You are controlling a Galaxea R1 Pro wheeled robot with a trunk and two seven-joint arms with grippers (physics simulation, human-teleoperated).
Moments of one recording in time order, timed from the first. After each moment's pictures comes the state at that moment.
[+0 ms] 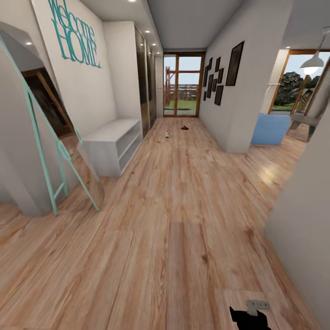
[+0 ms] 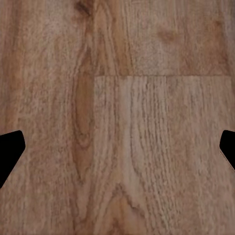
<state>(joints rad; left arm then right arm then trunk) -0.23 0.17 0.49 -0.22 -0.13 -0.48 -0.53 -0.49 -0.13 -0.10 -0.03 0.01 -0.31 0.06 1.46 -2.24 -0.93</state>
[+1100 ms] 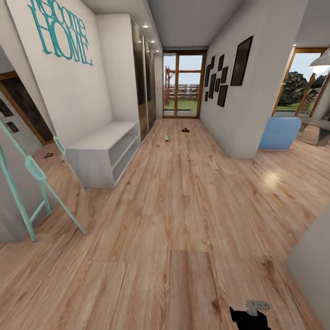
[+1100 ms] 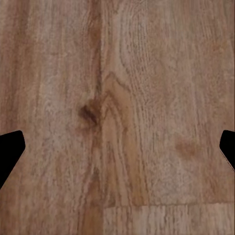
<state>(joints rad) -0.23 0.17 0.49 -0.22 -0.13 -0.48 -0.53 -0.49 -0.13 -0.10 -0.03 0.01 -0.31 0.06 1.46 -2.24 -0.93</state>
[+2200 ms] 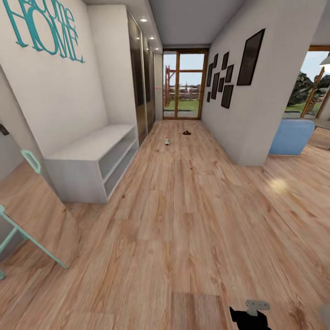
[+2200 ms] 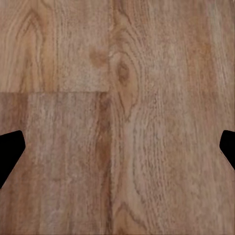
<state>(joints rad) -0.23 0.17 0.49 -0.22 -0.13 -0.48 -0.53 -0.49 -0.13 -0.10 -0.03 0.01 -0.31 0.06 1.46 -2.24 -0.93</state>
